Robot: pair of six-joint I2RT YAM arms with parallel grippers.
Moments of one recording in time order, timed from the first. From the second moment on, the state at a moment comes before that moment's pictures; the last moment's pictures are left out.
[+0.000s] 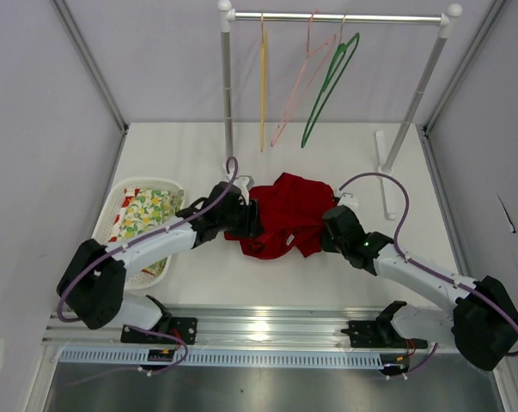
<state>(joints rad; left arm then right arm) -0.66 1.43 0.86 -0.19 0.11 -0.49 0.68 1.15 0.64 -0.29 0.31 0.64</state>
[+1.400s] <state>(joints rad) -0.73 1.41 0.77 -0.21 -0.06 -0.54 0.71 0.90 0.80 -0.50 0.18 0.65</state>
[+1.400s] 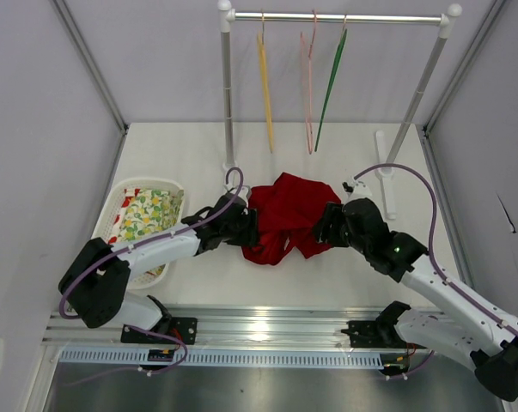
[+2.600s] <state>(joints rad) -0.72 1.44 0.80 -0.23 -0.06 -0.52 0.58 0.93 0.68 -0.55 0.13 0.76</state>
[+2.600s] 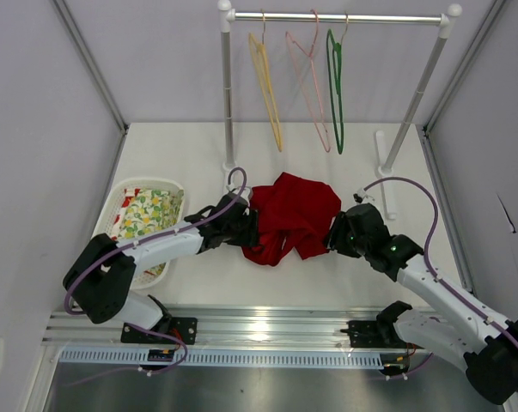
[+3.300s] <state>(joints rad) -0.72 1.47 0.81 -0.23 -0.05 -0.51 0.66 0.92 0.65 -0.52 0.14 0.79</state>
